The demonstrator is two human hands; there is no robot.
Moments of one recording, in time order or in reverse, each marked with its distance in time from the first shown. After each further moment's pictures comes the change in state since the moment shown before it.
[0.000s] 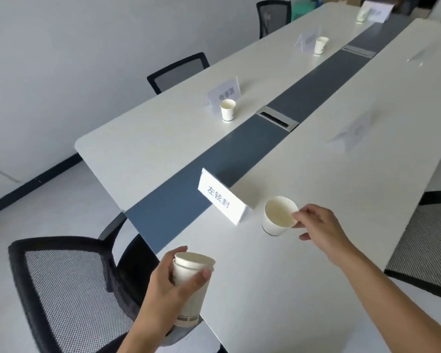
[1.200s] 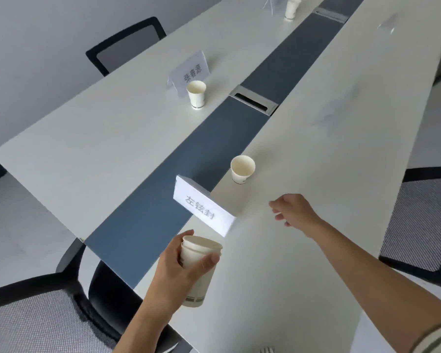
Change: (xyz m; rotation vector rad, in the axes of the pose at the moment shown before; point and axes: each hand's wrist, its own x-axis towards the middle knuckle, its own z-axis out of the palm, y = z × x) left_hand 0.129 0.028 0.022 0.057 -0.238 -0.089; right_hand 0.131 0.020 0.028 -0.193 -0.015 0.252
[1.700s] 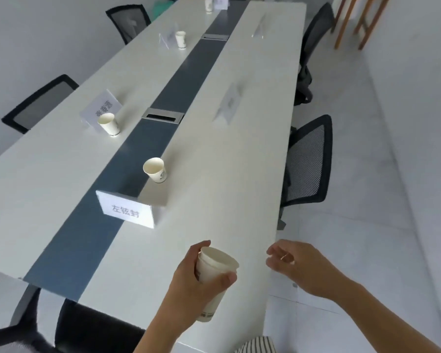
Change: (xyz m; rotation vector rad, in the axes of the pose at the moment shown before) left_hand -0.138 -0.023 0.175 0.306 -0.347 0.184; right_hand -0.265 0.204 -0.095 -0.108 0.026 -0.146
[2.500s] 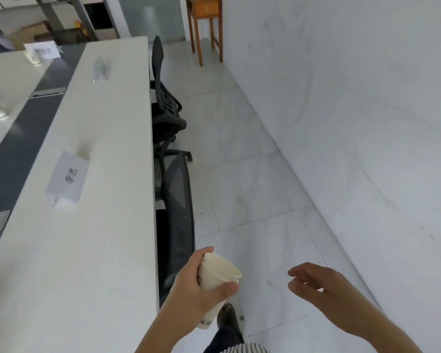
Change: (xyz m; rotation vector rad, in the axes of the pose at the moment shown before) left_hand 0.167 0.146 0.289 0.288 -0.478 0.208; right_hand -0.080 0.219 -0.208 0.366 0.455 0.345
